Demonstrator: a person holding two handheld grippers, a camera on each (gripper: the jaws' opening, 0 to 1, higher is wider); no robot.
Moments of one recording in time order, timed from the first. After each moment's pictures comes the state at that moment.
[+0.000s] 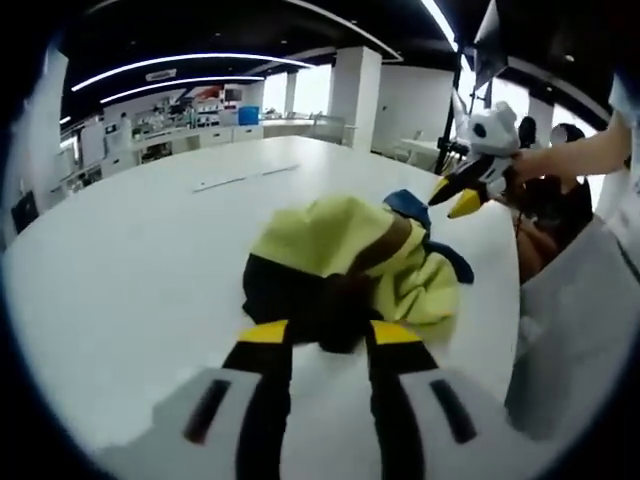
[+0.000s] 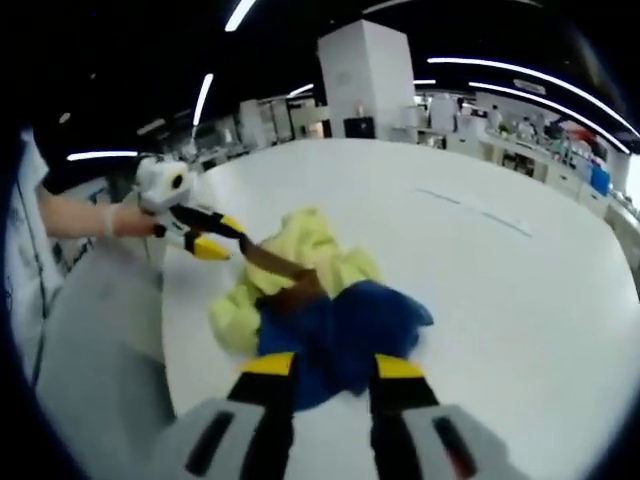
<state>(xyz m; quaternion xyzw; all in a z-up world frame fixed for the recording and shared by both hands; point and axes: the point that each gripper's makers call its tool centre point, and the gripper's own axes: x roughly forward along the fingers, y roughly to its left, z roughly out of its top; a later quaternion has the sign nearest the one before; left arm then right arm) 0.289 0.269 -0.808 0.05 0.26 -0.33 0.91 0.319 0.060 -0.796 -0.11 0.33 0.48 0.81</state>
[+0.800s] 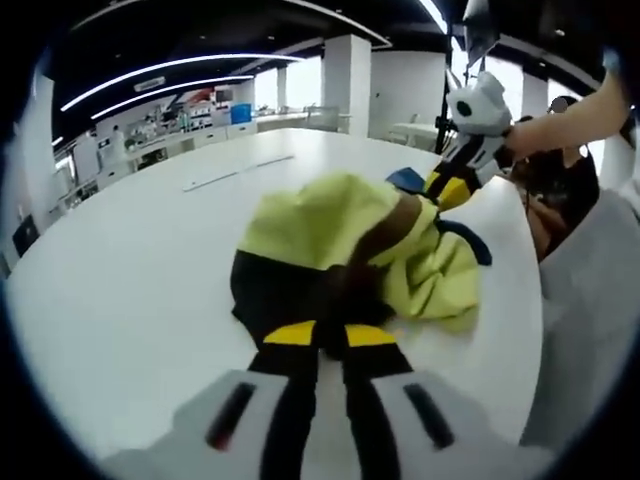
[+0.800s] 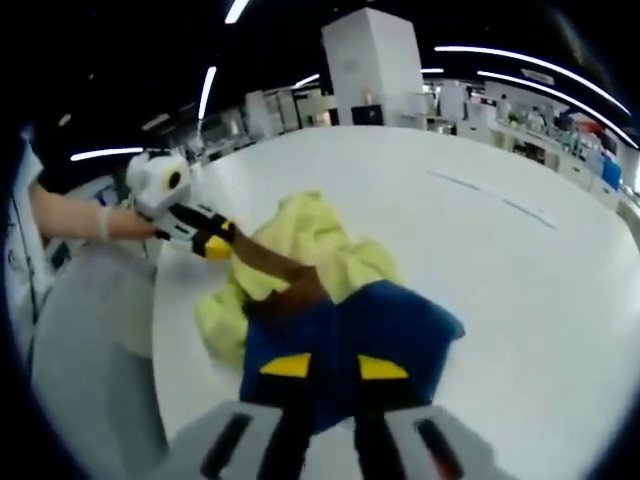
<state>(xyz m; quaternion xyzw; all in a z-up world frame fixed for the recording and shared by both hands) 0.303 0.259 -0.832 0.09 0.26 -0.34 0.90 0.322 0.083 -0.818 -0.11 0.35 0.49 0.79</state>
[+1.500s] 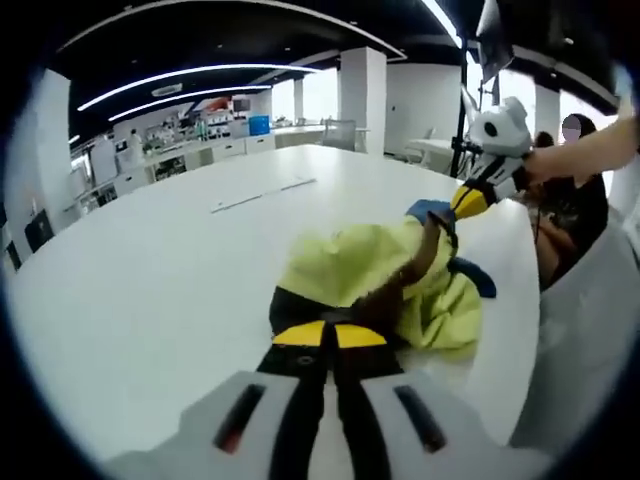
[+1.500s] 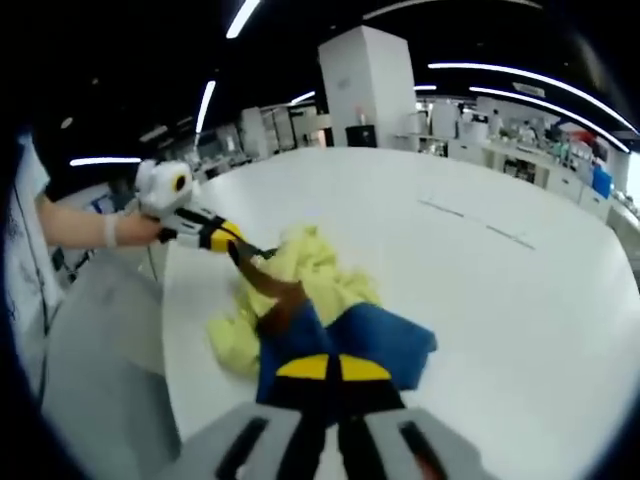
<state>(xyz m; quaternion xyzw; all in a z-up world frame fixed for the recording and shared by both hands) 0.320 0.284 -0.765 0.06 0.22 -0.29 0.93 0.329 0.068 -0.765 -0.09 0.30 0.48 0.82</state>
